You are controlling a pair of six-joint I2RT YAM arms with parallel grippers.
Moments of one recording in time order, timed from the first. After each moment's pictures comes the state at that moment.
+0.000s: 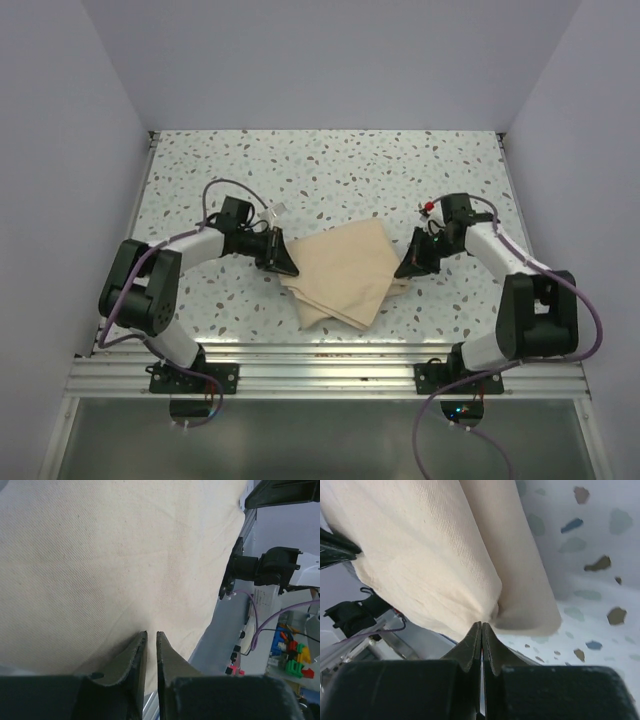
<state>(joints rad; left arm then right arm) -0.28 1.68 0.84 -0.23 0.97 -0.32 0.07 1.51 0.90 -0.73 -0.64 0.35</state>
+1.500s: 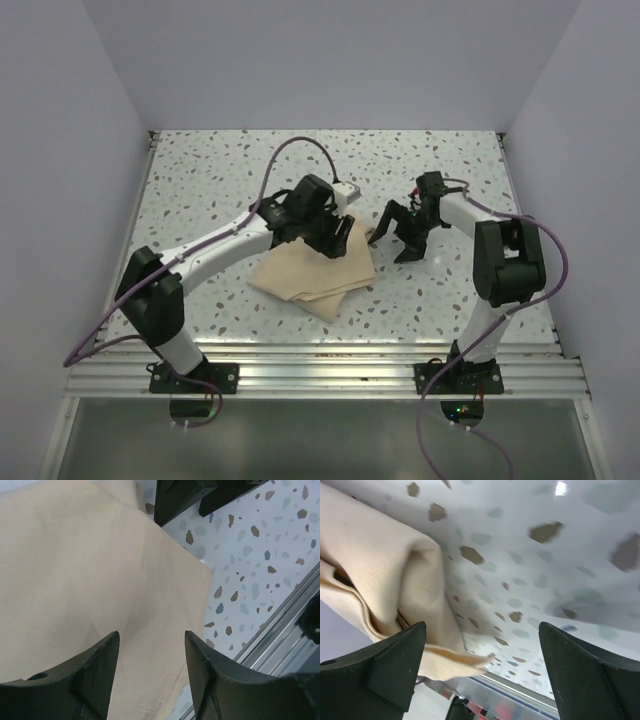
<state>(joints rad) -0.74 1.62 1.32 -0.53 0.20 -0.18 0.17 1.86 1.21 -0.67 -0.49 0.62</state>
